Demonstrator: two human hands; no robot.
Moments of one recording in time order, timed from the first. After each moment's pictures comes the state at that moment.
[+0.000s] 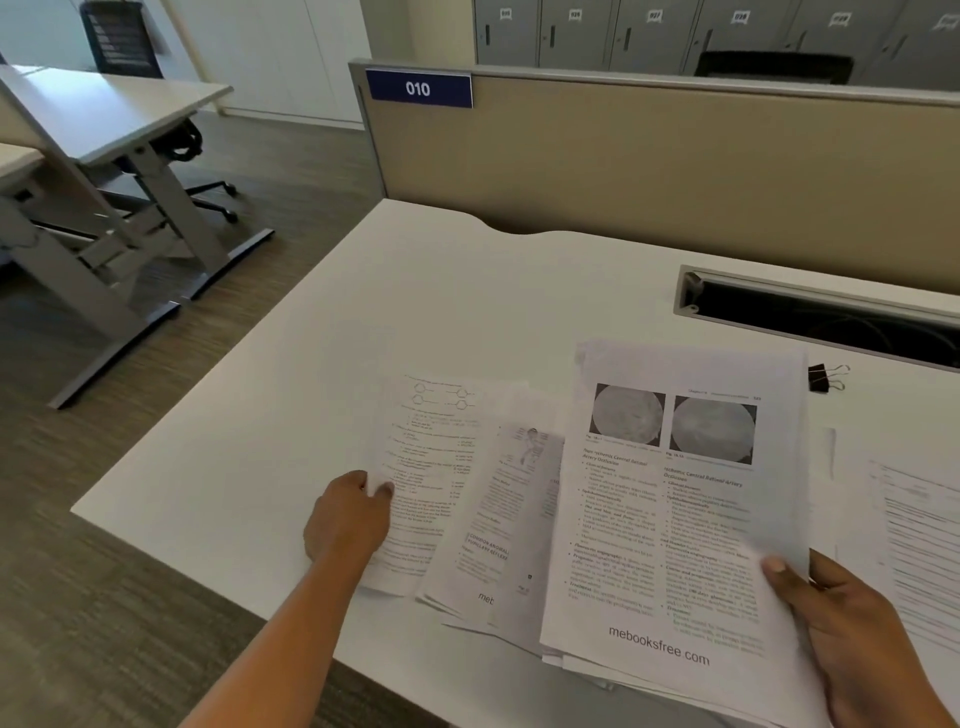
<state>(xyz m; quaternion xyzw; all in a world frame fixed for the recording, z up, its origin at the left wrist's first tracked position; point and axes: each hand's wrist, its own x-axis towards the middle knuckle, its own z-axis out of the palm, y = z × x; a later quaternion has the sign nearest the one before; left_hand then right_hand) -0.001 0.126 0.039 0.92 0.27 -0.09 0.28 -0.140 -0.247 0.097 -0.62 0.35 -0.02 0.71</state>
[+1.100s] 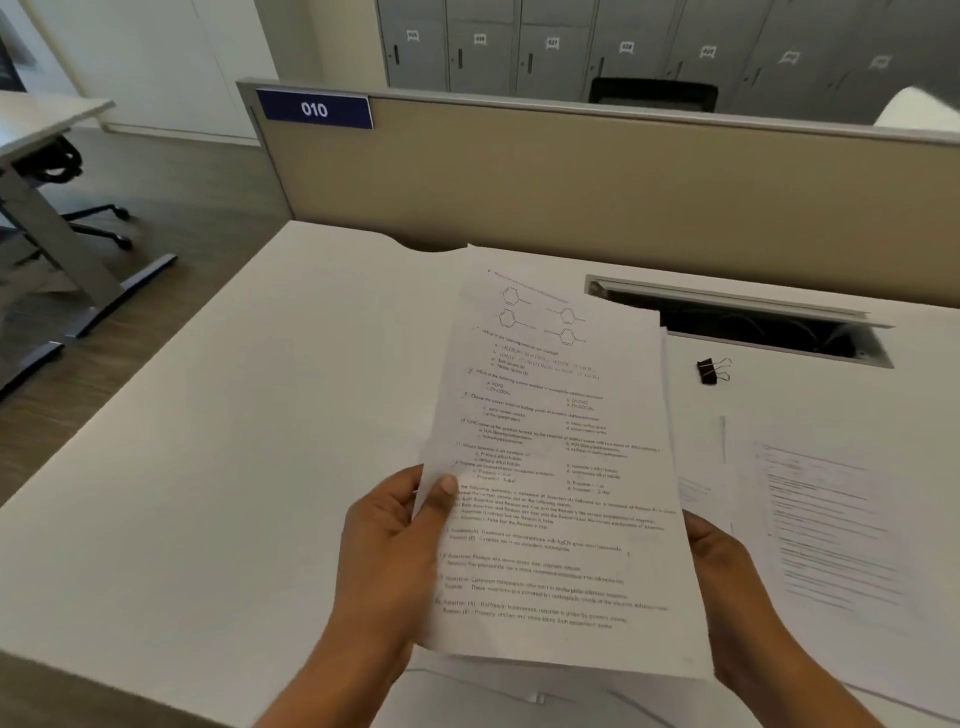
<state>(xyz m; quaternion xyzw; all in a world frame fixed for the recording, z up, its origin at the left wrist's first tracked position) -0.065 -0.004 0.166 0.71 0.11 -0.11 0.69 -0.122 -0.239 0.114 -0.65 0.31 0.00 0.69</state>
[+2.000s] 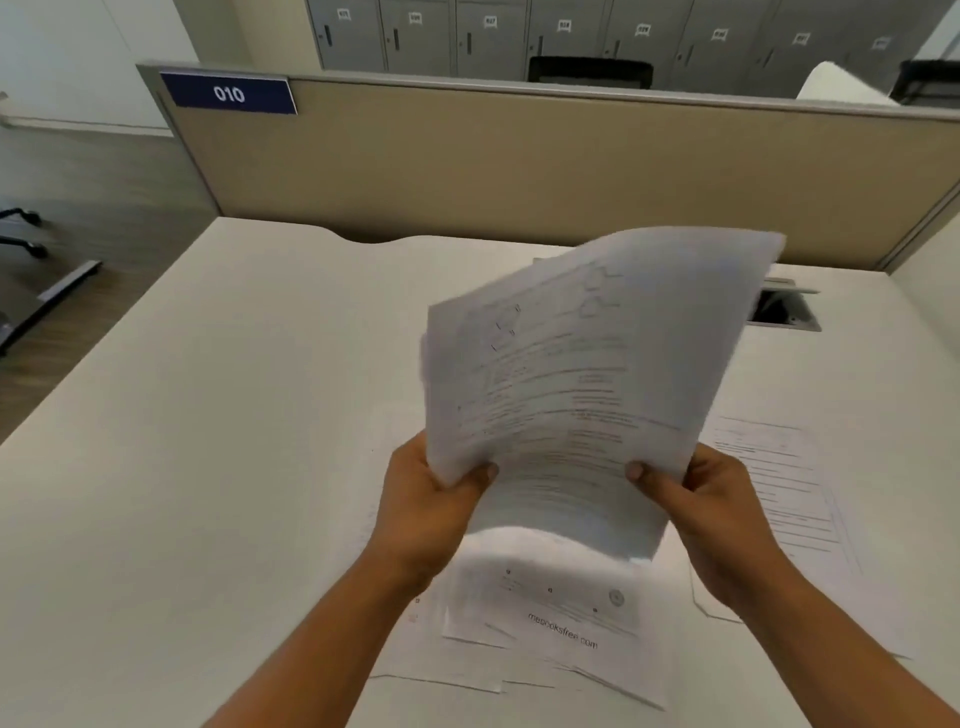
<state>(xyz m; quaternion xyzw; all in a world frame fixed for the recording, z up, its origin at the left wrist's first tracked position) -0.029 -0.057 0.138 0.73 -0.05 -0.14 0.67 -0.112 -0.276 0.140 -0.66 0.19 -0.11 0.72</state>
